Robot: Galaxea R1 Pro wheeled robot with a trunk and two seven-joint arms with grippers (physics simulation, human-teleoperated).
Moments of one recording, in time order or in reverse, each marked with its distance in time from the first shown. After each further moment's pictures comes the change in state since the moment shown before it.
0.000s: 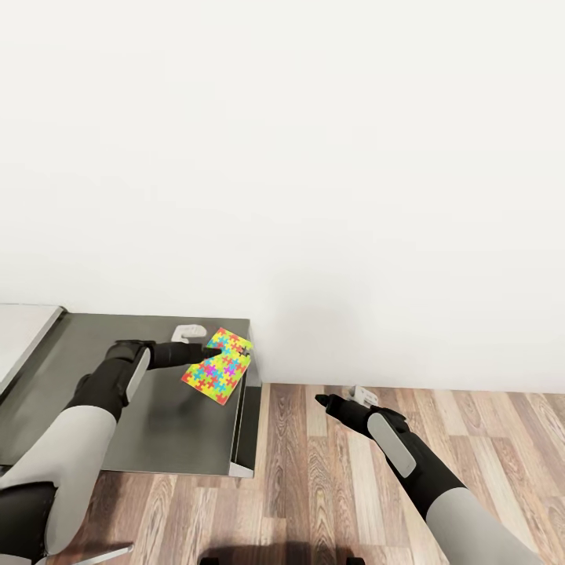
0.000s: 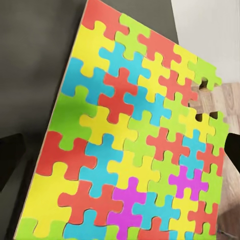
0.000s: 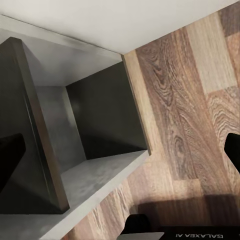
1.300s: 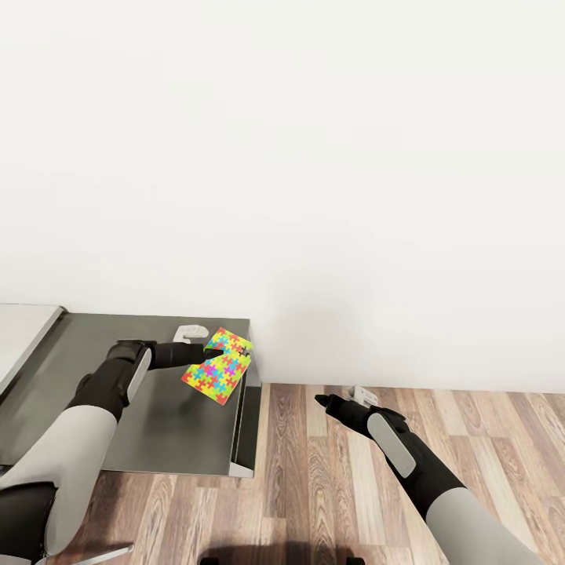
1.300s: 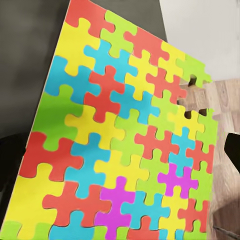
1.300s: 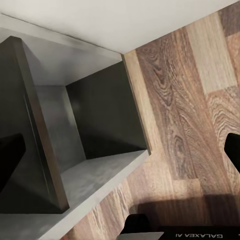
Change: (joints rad) left arm 0.000 0.000 -0.013 0.002 0.005 -0.002 -0.023; right arm 0.000 0.000 0.002 0.000 0.000 0.000 0.000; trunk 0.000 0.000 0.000
